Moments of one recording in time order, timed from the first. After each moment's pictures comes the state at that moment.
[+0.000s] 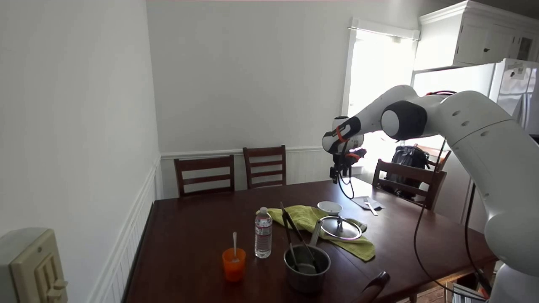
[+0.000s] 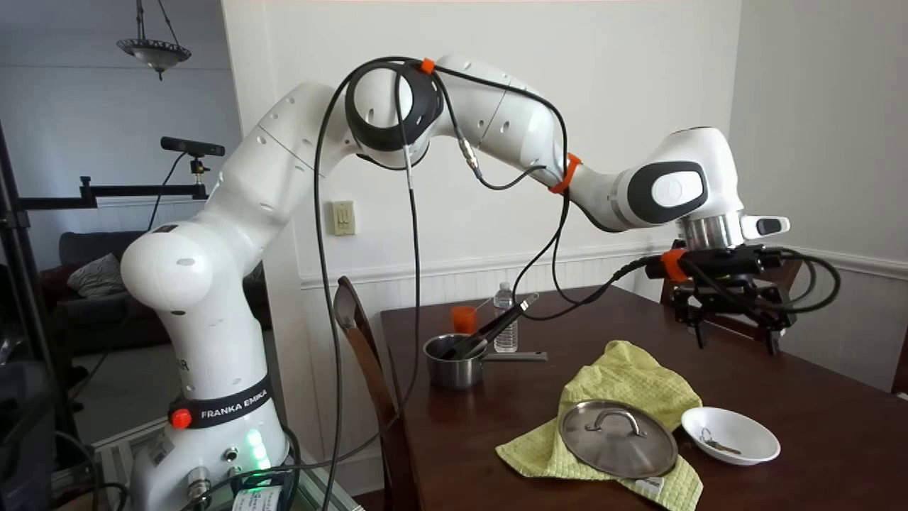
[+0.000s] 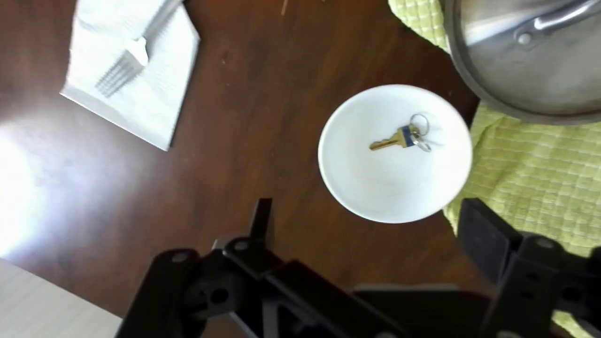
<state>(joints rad) -0.58 0.76 -0.22 -1.33 -0.04 2.29 -0.51</state>
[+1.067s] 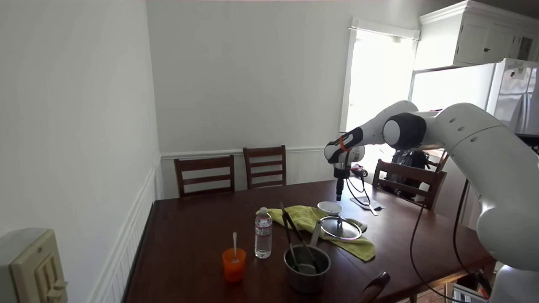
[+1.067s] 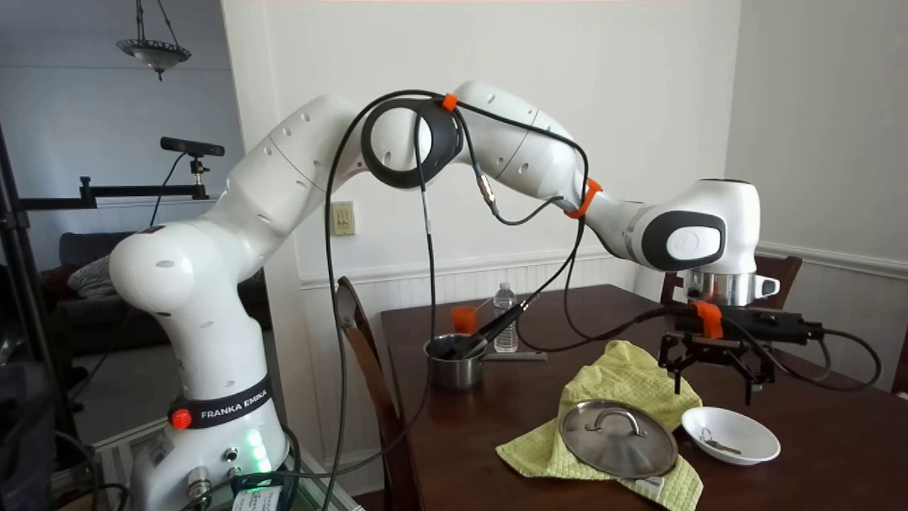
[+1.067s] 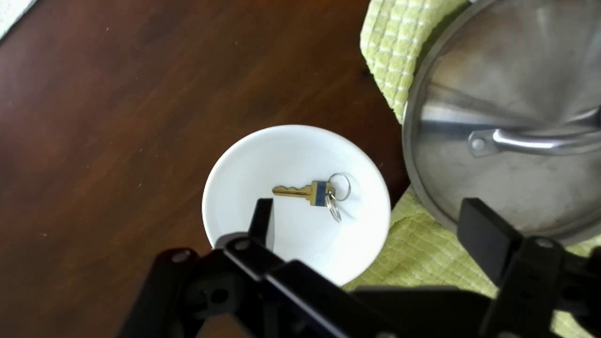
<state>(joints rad) -0.74 0.89 -0.04 -1.24 0.01 2.18 -1.05</state>
